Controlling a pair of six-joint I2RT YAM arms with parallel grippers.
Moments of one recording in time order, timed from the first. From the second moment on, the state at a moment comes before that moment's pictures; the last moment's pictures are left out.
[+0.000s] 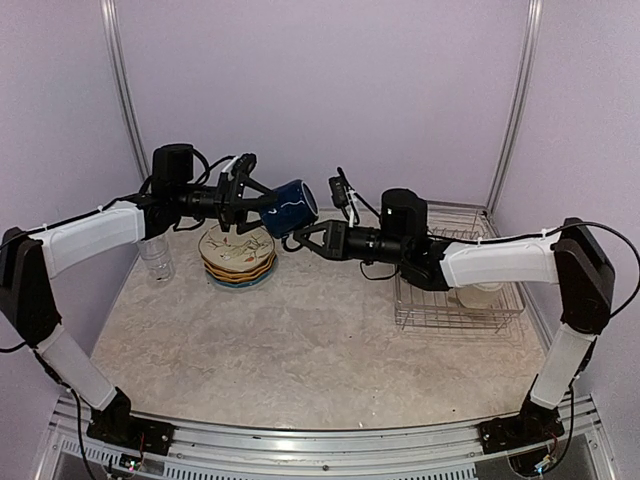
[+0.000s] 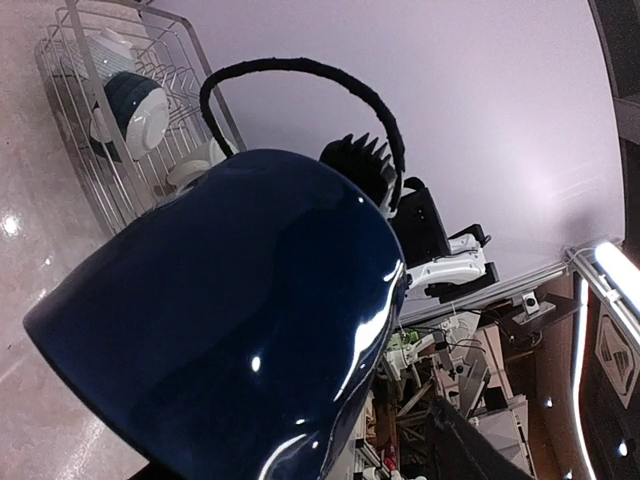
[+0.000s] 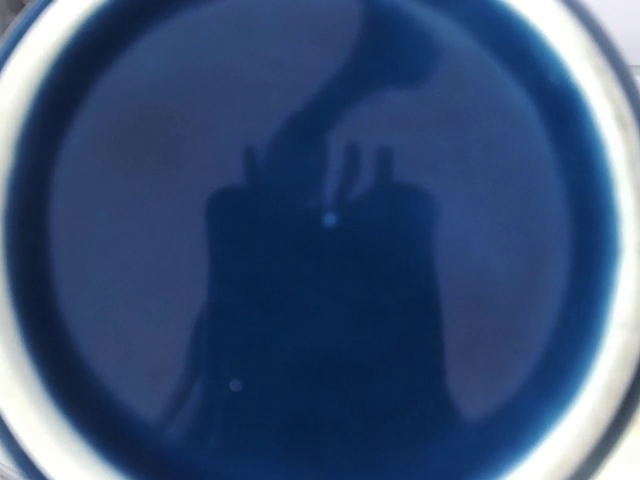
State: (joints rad) left arm -0.41 1.58 1.26 0.08 1.14 -0.89; right arm 0.83 1.76 1.17 0.55 -0.46 0.65
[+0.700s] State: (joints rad) left arm -0.39 1.62 1.19 0.51 1.28 -1.09; right arm 0.85 1.88 1.15 0.88 -0.48 0.81
